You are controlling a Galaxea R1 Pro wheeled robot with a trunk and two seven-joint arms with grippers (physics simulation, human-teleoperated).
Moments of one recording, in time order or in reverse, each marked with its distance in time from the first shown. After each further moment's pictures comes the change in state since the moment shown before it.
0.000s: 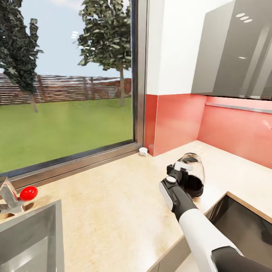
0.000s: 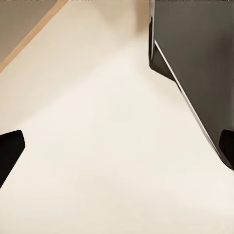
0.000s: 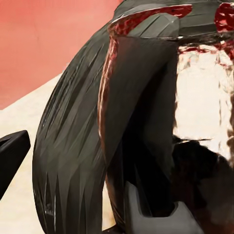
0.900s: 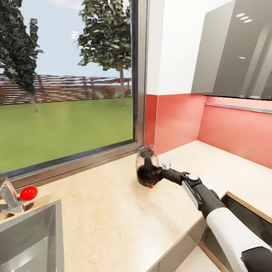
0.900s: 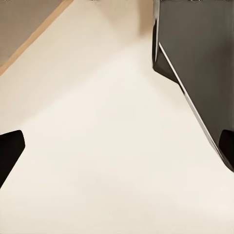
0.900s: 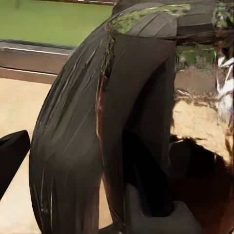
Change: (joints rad) left arm 0.000 0.008 -0.002 -0.001 0.009 -0.008 -0.002; right arm 0.000 -0.264 0.133 -0.090 0.019 0.004 1.420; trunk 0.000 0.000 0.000
